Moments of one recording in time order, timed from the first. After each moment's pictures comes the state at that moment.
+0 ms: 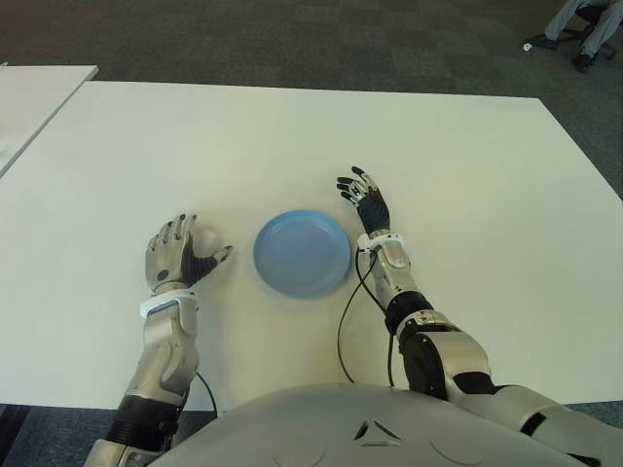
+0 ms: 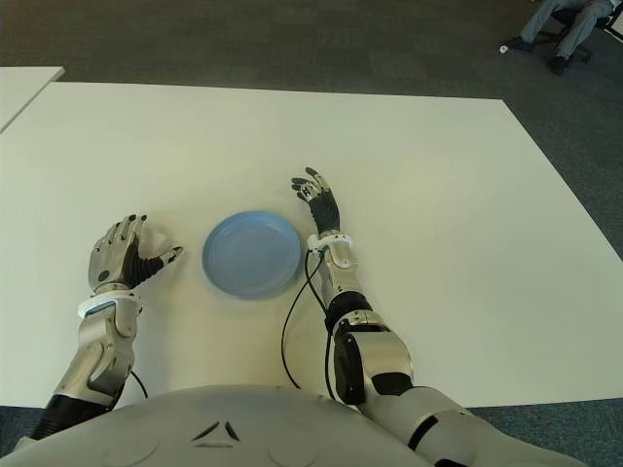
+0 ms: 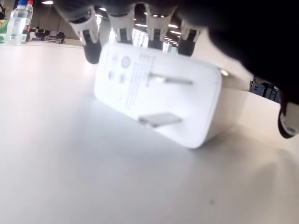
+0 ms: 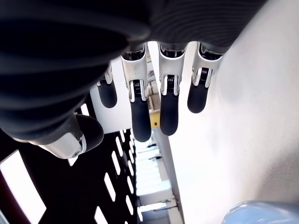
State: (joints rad) left arm 0.26 0.33 -0.17 -0.08 0.95 0.42 0.22; right arm -0.47 0.10 -0.14 1.07 0.11 -0.51 0.14
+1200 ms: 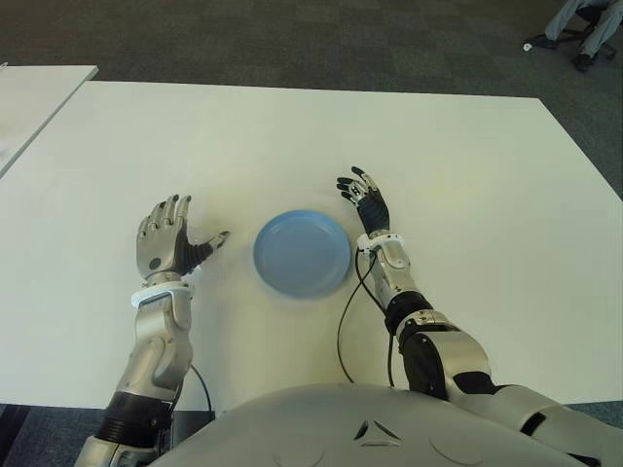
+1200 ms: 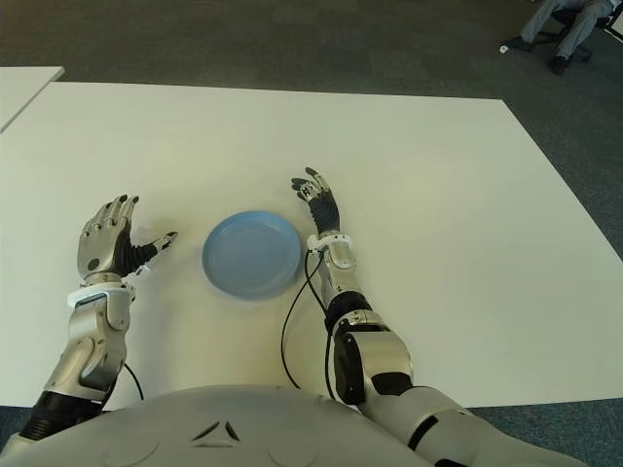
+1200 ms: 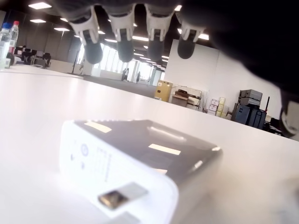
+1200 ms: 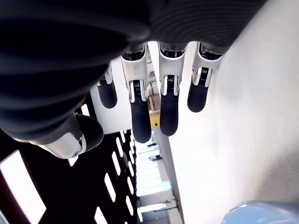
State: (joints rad) left arm 0.25 0.35 -0.14 -0.14 0.98 0.39 0.24; right arm -0.47 0.10 -0.13 1.08 0.10 -0.52 0.13
